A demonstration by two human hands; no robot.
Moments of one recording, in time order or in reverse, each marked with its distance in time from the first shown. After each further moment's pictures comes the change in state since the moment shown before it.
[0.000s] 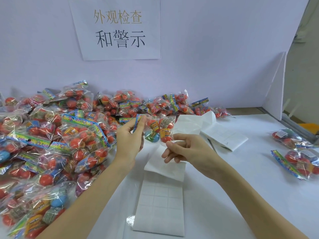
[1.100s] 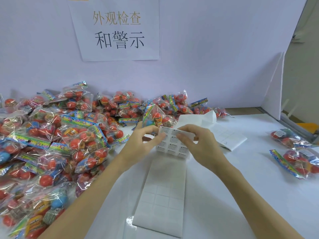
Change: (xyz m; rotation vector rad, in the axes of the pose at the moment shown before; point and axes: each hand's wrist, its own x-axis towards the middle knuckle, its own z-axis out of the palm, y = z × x) left_hand -0.003 0.003 -0.002 0.284 -0.485 0.099; right_hand 0.004 0.004 -0.020 -0.631 0.385 -0.347
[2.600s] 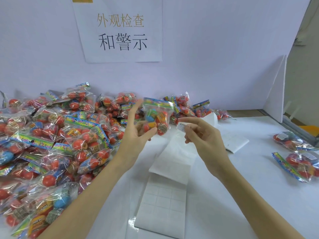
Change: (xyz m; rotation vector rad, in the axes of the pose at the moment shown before) left_hand 0.006 -0.006 -0.008 -0.309 0.210 0.089; right_hand -0.003 -0.014 0.000 0.493 0.119 0.049
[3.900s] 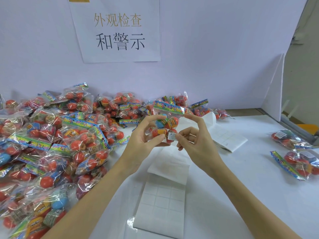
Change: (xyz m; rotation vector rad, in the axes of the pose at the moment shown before) left_hand -0.011 0.002 0.016 -0.083 -0.188 -0.001; right_hand -0.001 0.007 0.013 -0.071 -0.008 0.095
